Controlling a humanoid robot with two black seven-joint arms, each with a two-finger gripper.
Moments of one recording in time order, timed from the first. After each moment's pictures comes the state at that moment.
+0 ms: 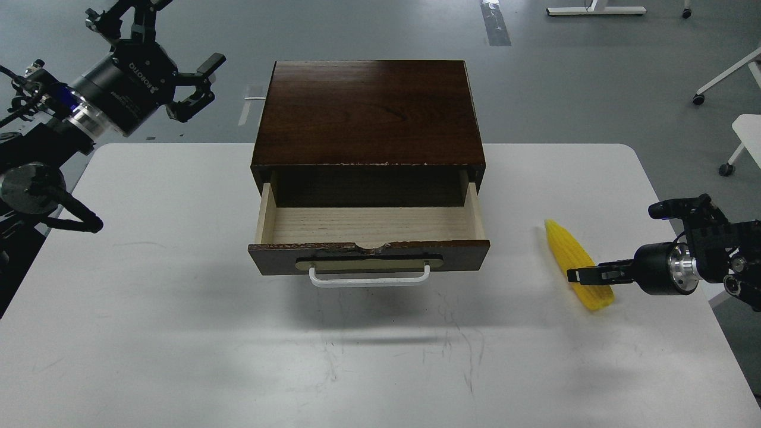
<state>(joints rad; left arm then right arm) -0.98 0.77 -0.31 -1.07 -0.06 -0.48 -0.49 0.91 -0.76 -0.05 0.89 -1.46 0.38 0.49</state>
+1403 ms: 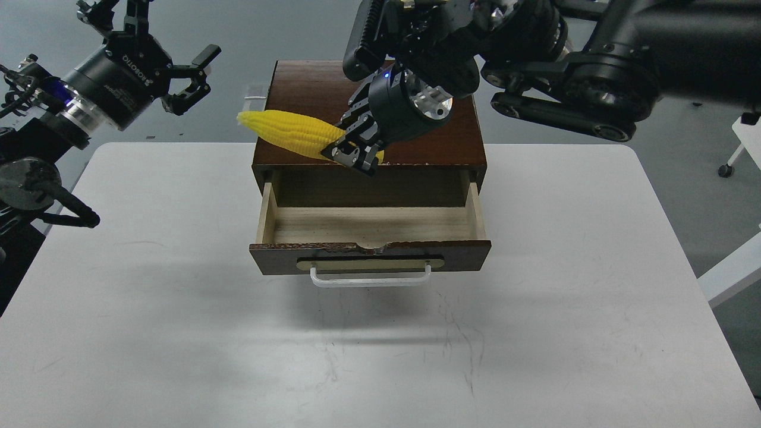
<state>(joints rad) -0.98 0.78 -0.34 -1.07 -0.06 -0.48 -0.49 1.92 -0.10 -0.50 1.06 -1.46 0.23 0.49</state>
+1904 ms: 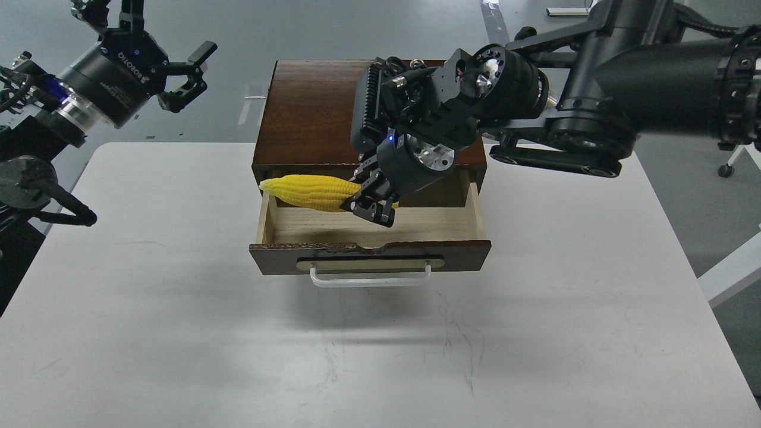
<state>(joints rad) -0.98 0.78 -0.34 -1.07 -0.06 -0.48 -0.49 1.88 -0.07 -0.65 1.13 -1.46 0.17 0.49</state>
